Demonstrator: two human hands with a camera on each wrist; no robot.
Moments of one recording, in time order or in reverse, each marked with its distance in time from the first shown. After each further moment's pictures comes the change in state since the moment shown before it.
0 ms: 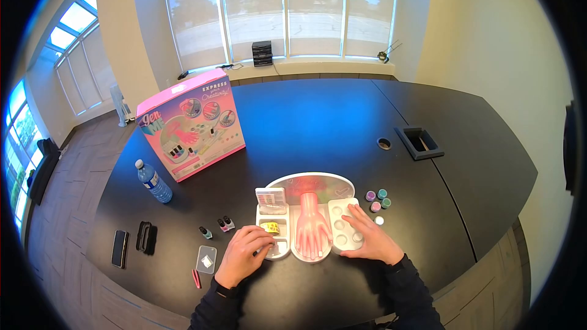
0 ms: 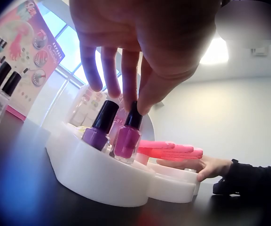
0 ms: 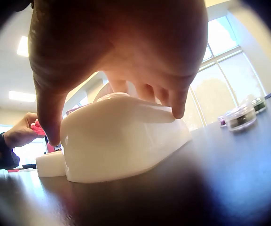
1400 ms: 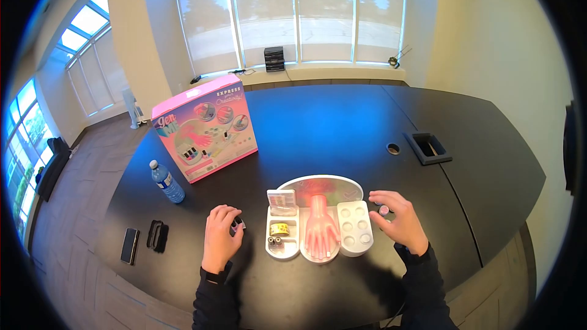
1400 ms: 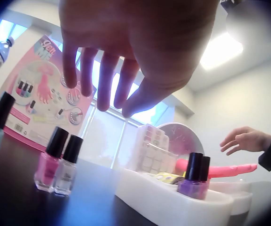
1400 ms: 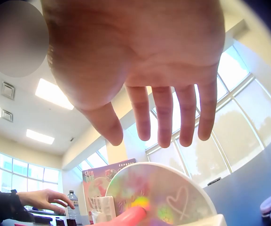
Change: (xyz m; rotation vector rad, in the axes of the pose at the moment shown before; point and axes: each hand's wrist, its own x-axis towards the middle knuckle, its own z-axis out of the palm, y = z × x) left_hand 0.000 -0.042 -0.043 0.326 0.186 -0.233; right_hand 0.032 -0.050 -0.069 -0.036 0.333 -0.002
